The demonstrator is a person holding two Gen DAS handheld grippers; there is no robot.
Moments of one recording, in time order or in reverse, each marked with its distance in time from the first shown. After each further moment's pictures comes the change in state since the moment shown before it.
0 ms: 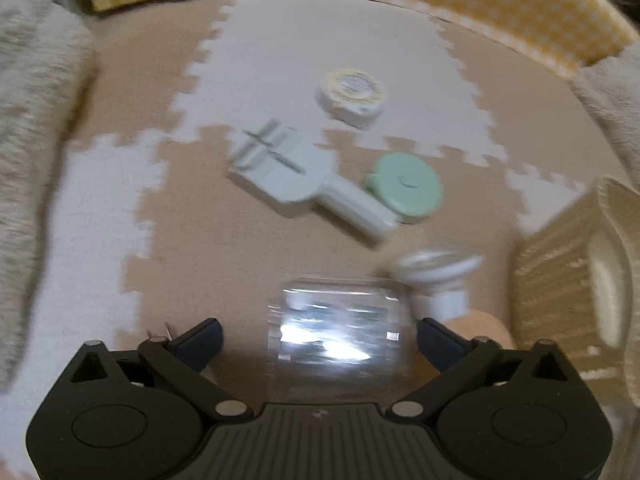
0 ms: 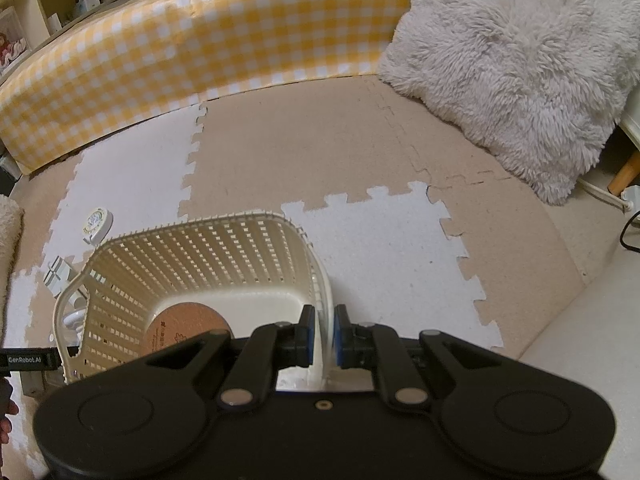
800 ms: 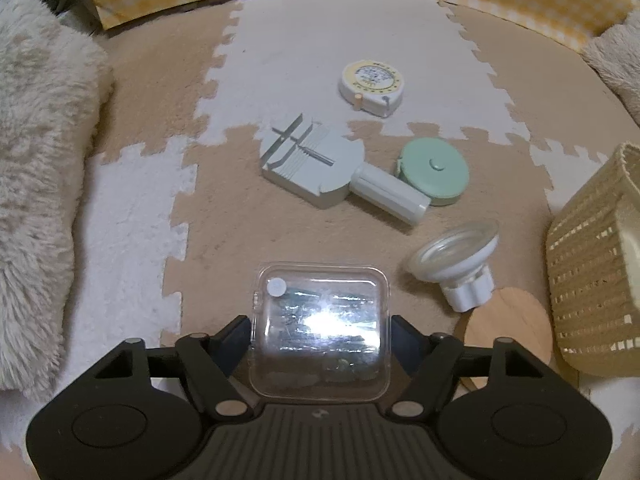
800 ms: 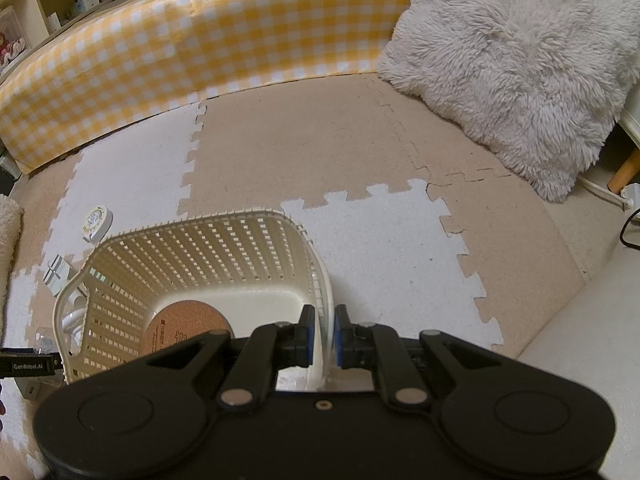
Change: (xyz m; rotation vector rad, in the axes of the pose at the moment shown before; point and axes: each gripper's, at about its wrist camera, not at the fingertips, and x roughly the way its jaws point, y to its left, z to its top) left arm -0.005 0.001 -0.004 0.069 0.012 0.065; right arm 0.001 0.000 -0.001 0.003 0.005 0.001
